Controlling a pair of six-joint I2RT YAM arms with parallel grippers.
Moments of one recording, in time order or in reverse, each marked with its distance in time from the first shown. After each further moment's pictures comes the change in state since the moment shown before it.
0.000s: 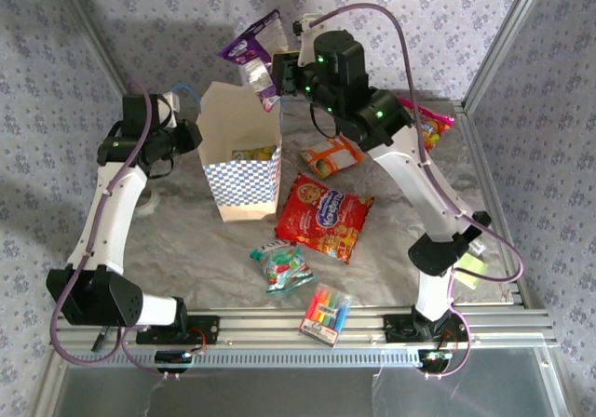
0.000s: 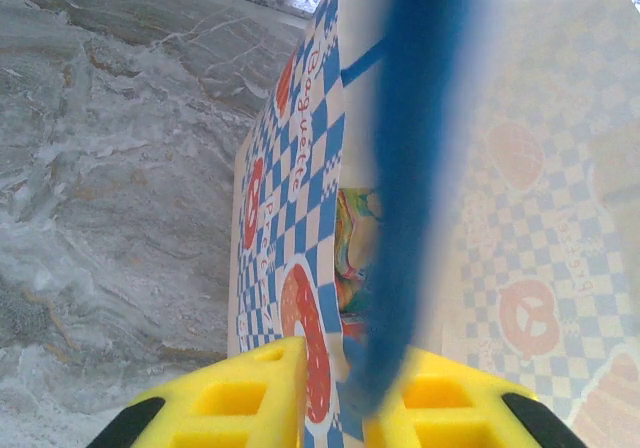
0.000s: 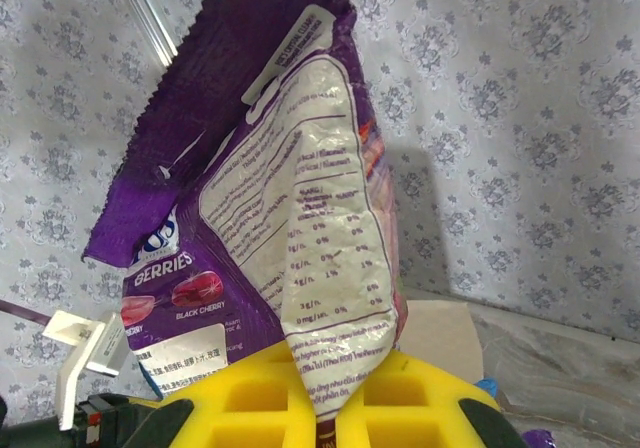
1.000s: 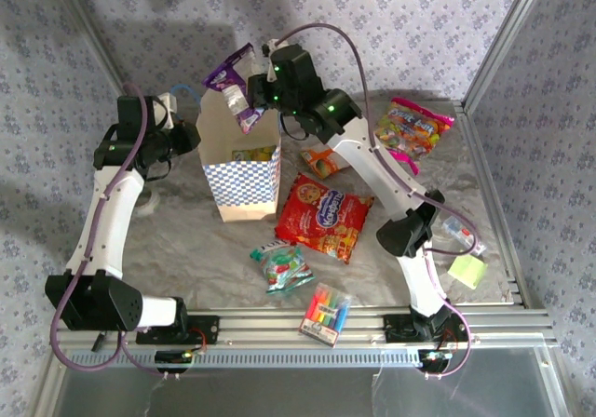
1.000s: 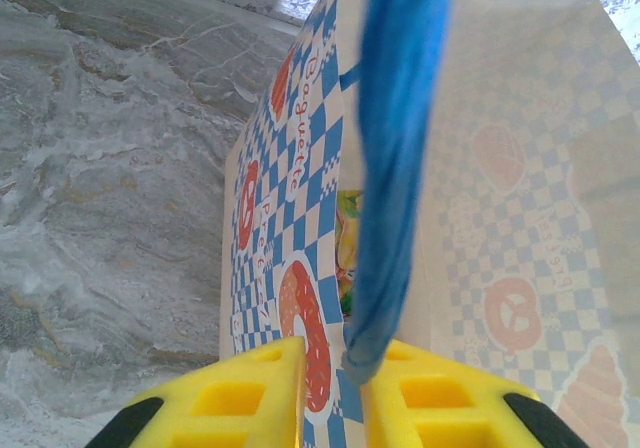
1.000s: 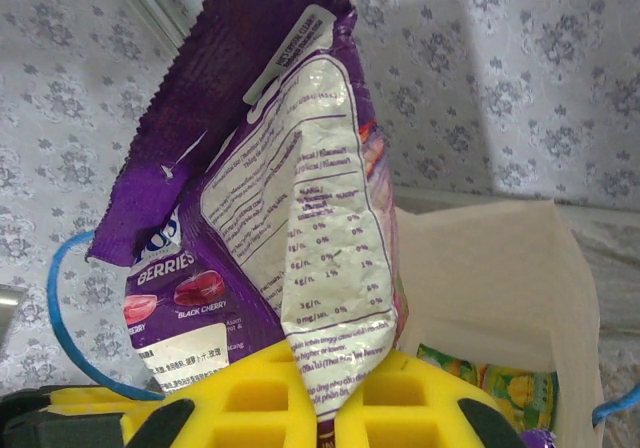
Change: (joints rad) left arm 0.021 -0.013 -0.009 0.014 0.043 0.001; right arm 0.005 0.249 0.118 -0.068 -0.075 0.162
